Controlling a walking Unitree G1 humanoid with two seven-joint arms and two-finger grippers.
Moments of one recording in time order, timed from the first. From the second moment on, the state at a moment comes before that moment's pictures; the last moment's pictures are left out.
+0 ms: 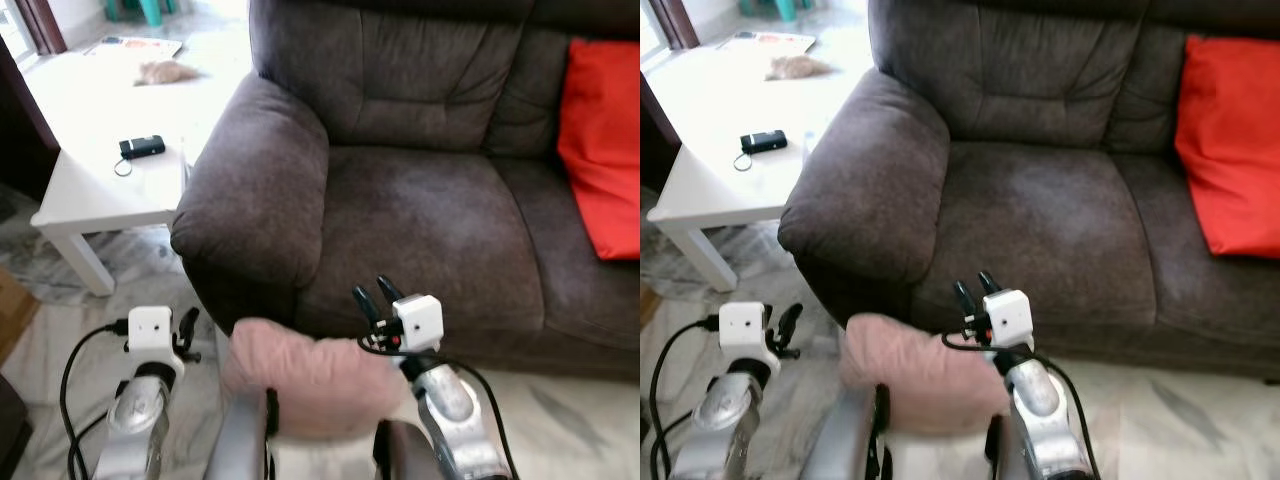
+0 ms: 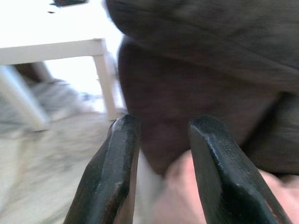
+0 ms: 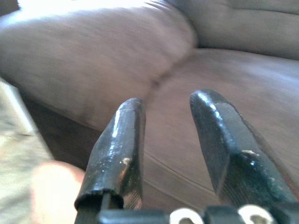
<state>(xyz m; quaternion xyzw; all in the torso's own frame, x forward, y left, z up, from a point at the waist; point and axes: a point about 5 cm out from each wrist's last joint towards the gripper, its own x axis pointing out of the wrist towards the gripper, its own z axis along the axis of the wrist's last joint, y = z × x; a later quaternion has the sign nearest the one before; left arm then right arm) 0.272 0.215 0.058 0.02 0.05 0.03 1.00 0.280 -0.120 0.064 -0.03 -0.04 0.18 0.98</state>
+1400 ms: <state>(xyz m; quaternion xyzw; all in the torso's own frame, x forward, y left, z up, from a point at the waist) 0.274 0.211 0.055 0.03 0.07 0.01 1.00 0.283 -0.112 0.070 -0.04 -0.05 0.20 0.98</state>
